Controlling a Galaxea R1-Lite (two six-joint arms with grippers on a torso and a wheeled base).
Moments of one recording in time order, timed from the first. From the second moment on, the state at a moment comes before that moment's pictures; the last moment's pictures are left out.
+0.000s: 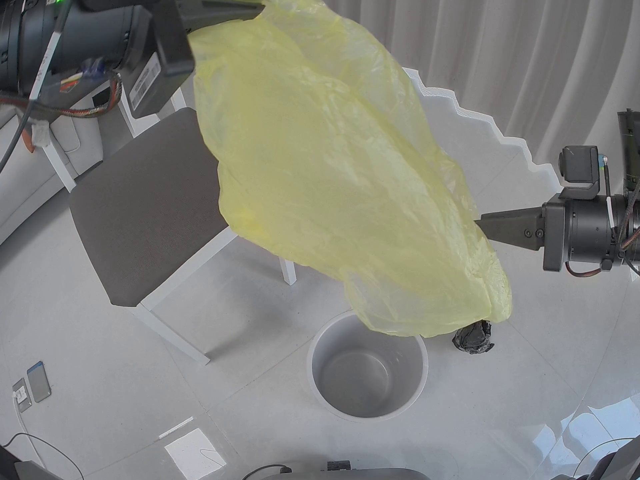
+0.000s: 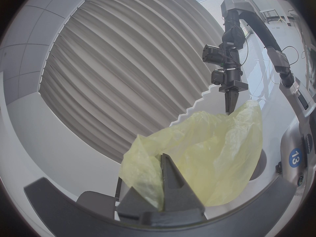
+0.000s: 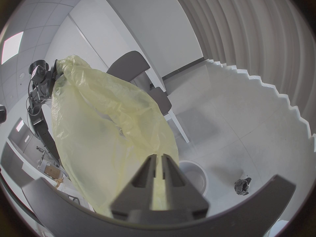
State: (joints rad) left arm -0.85 1.43 -1.64 0.24 0.18 1.11; right arm 0.49 1.38 -1.03 -0.01 0.31 0.15
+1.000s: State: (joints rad) left arm -0.86 1.44 -1.65 0.24 0.18 1.01; right arm 0.53 1.42 -1.01 -0.02 0.30 0.13
